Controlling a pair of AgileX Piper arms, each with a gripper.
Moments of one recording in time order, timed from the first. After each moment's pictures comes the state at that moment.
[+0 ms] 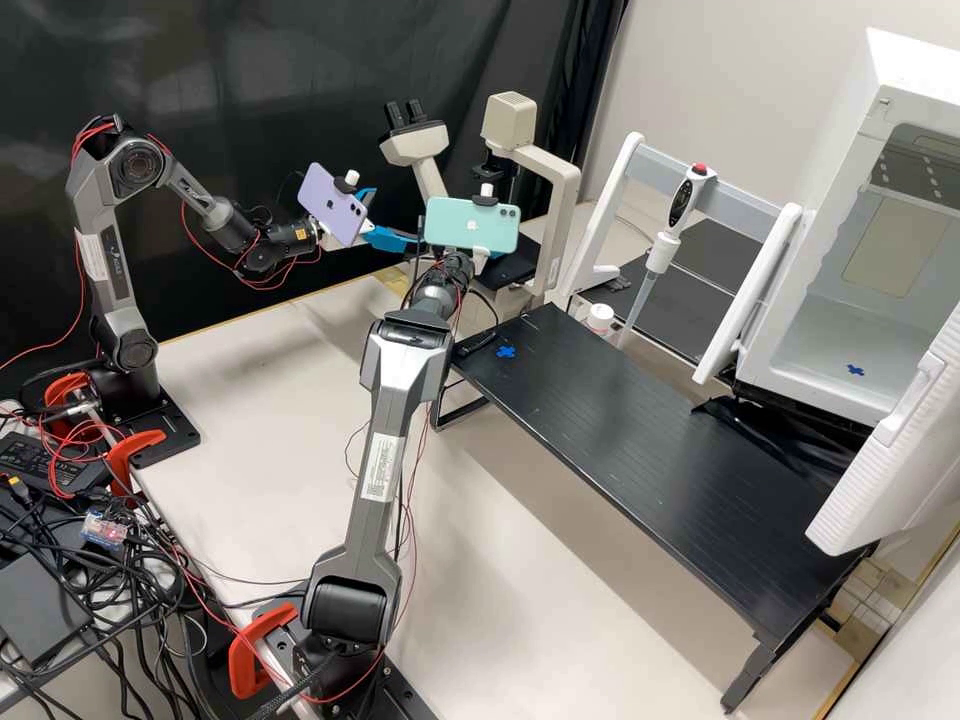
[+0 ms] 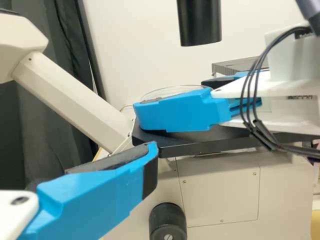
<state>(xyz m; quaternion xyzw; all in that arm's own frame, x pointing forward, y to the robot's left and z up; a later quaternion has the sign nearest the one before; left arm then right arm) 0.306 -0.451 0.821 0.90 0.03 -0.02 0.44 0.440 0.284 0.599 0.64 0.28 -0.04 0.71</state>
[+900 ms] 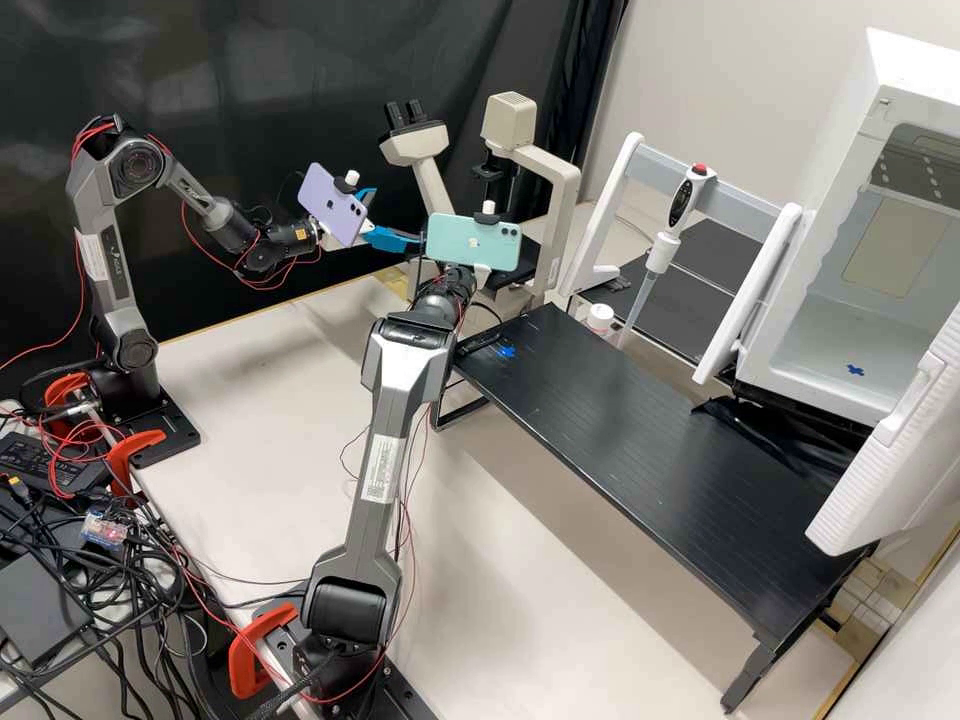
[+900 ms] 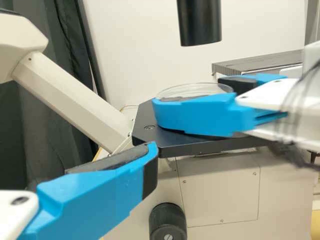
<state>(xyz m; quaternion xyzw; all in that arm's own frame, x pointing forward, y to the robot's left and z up) 0.306 -0.451 0.821 0.90 0.03 -0.02 0.44 0.428 0.259 0.606 0.64 0.28 -0.05 0.71</state>
